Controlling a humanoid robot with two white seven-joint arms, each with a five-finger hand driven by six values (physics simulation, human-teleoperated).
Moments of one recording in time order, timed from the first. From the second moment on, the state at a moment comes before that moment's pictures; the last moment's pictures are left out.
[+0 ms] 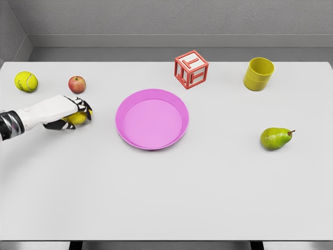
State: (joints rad) left arm -0.52 0.77 -0.57 -1.20 -0.52 -0.61 -0.27; right arm -0.03 0.00 -0.31 0.27 0.30 -0.13 -0.04
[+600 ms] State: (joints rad) left arm -0.54 0.76 -0.57 -1.32 -0.43 -0.61 -0.27; right arm -0.03 0.00 -0.31 0.27 0.30 -0.13 -0.04
